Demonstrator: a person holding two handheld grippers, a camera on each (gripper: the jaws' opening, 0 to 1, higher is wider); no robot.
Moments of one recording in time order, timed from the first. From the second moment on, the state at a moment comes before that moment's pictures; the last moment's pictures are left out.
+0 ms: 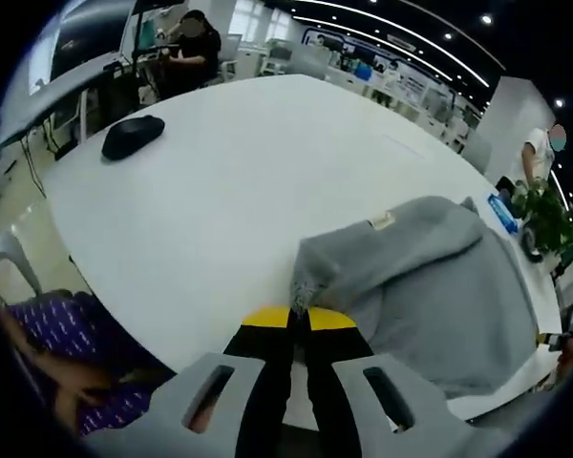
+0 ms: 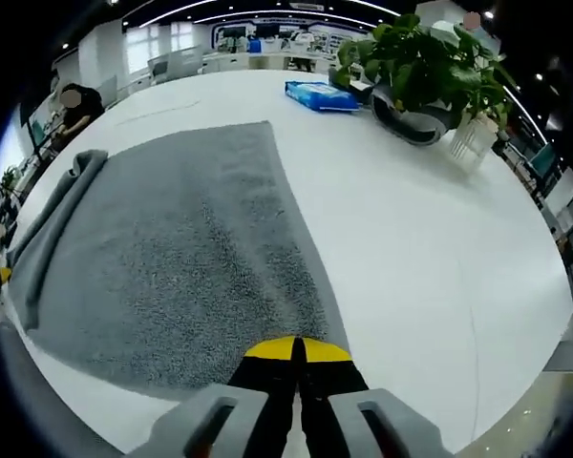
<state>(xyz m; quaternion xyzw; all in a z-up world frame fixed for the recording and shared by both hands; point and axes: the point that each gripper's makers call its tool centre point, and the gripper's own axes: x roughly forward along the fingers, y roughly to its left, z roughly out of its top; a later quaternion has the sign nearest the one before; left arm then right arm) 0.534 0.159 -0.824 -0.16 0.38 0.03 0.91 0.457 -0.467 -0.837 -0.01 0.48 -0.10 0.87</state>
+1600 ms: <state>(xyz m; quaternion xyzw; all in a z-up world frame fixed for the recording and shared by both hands) 0.640 0.024 -0.788 -0.10 0.34 -0.16 0.92 0.614 -0.399 -0.817 -0.02 0.42 0.03 0.91</state>
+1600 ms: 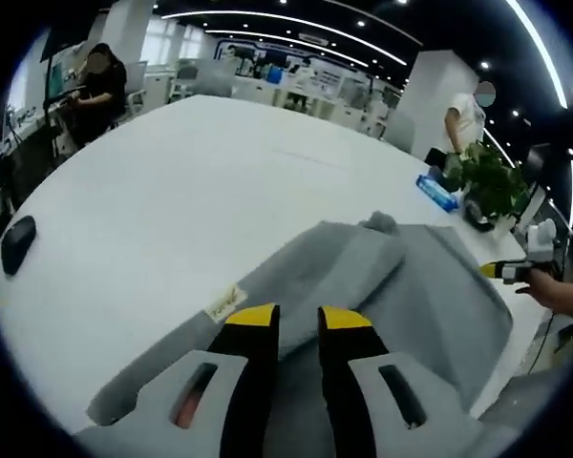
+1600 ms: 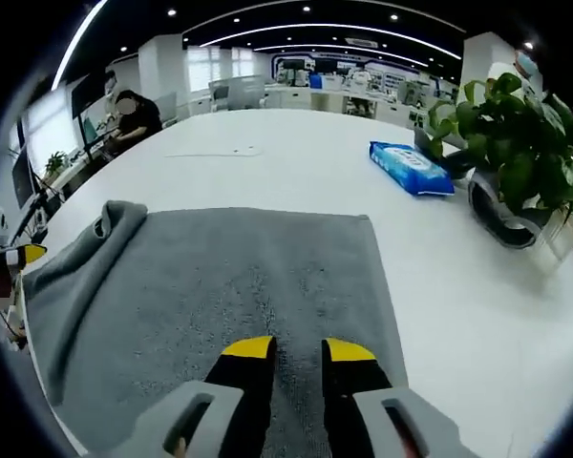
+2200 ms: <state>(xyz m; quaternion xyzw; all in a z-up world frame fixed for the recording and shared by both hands) 0.669 0.023 -0.827 -0.11 0.37 -0.14 0.91 0.613 -0.406 -0.839 -0.01 0.45 0.01 0.89</state>
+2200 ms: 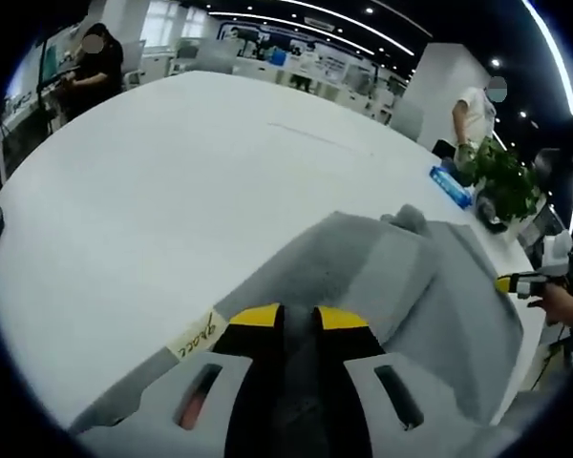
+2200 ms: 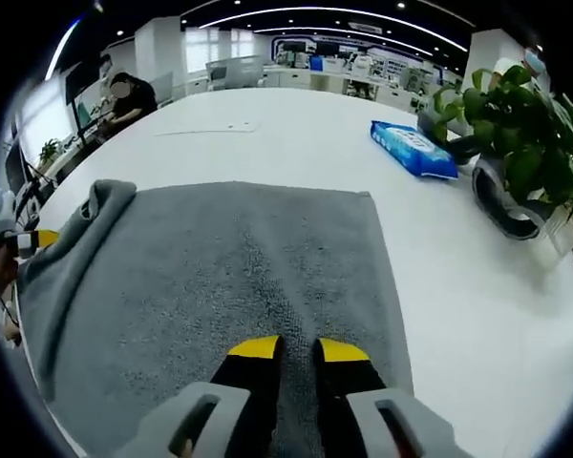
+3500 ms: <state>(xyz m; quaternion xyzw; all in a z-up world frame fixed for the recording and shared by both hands) 0.738 0.097 -0.826 -0.10 0.35 -0.02 0.93 0.619 -0.427 -0.835 -0.05 0.51 -0.02 0.86</state>
